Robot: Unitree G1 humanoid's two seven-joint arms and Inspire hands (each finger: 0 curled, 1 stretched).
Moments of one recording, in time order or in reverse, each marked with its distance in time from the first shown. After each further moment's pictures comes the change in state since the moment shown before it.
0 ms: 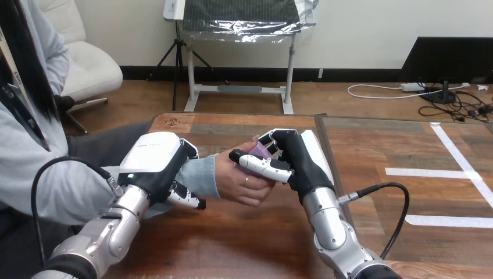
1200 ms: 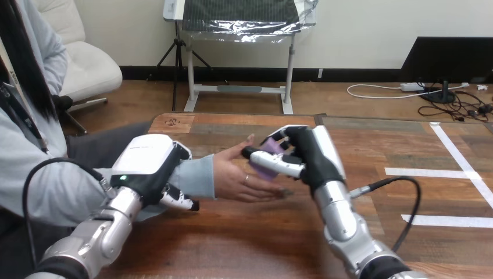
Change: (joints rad) left arm 0.011 0.030 0.000 -0.008 0.003 -0.005 -0.011; right arm -0.043 -0.042 -0.044 0.054 0.015 0.009 0.038
